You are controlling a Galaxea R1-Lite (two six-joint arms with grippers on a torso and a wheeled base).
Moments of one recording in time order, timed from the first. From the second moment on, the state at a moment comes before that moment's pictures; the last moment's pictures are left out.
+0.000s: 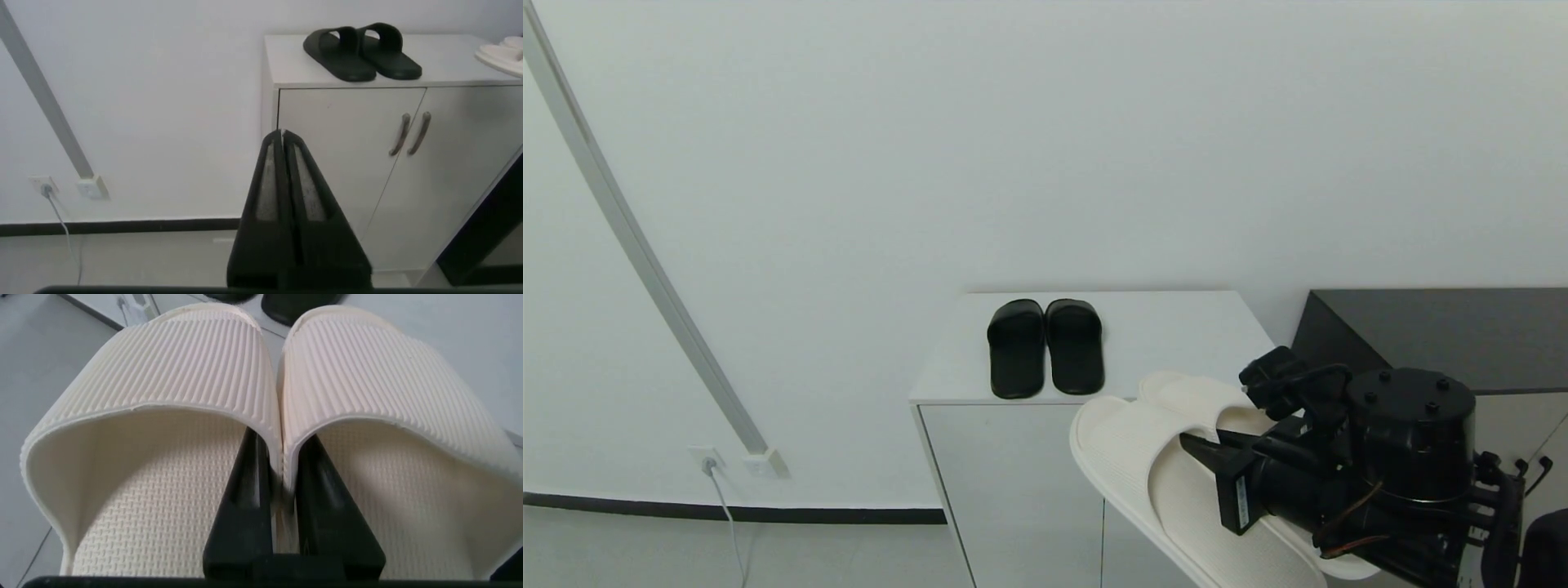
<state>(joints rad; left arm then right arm) 0.00 0.00 0.00 0.00 0.00 0.00 0.76 1.68 -0.51 -0.87 -0.10 0.08</state>
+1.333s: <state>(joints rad) 0.00 0.00 0.00 0.00 0.00 0.00 0.76 1.68 -0.49 -0.88 -0.10 0.06</state>
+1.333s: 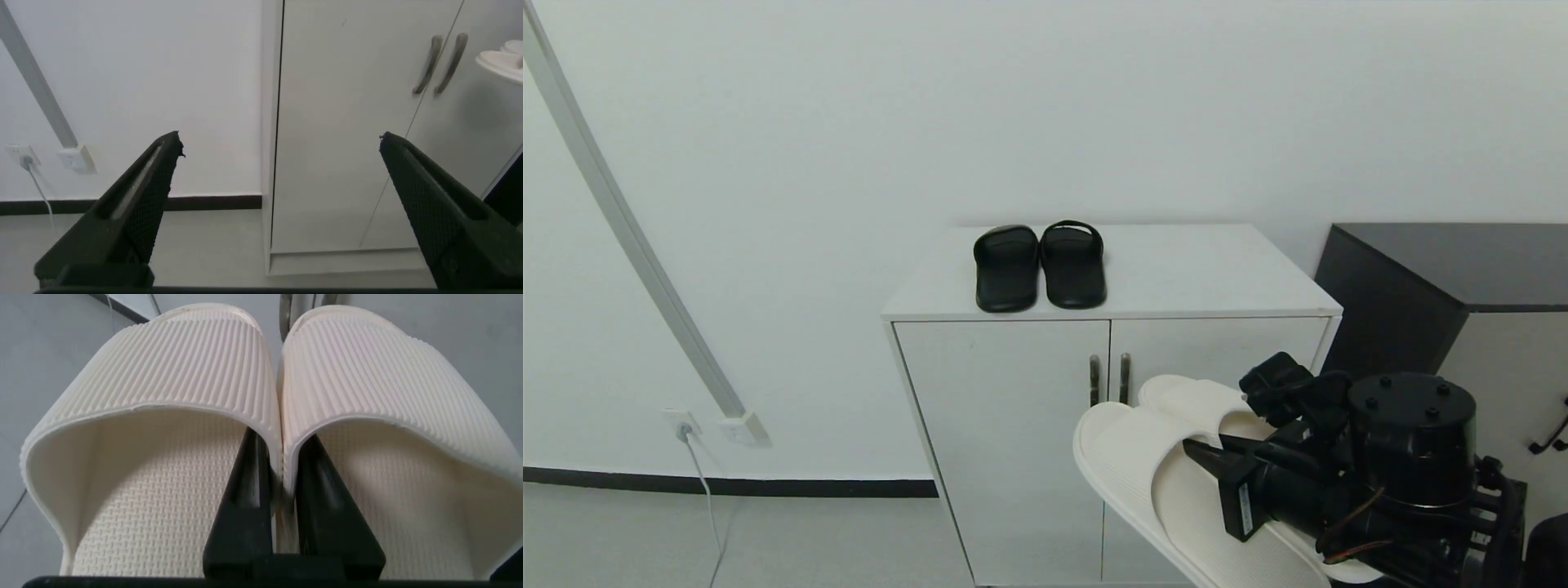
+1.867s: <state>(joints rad) 0.00 0.00 0.00 0.00 0.00 0.00 0.75 1.69 -0.49 -0.88 -0.10 0.06</state>
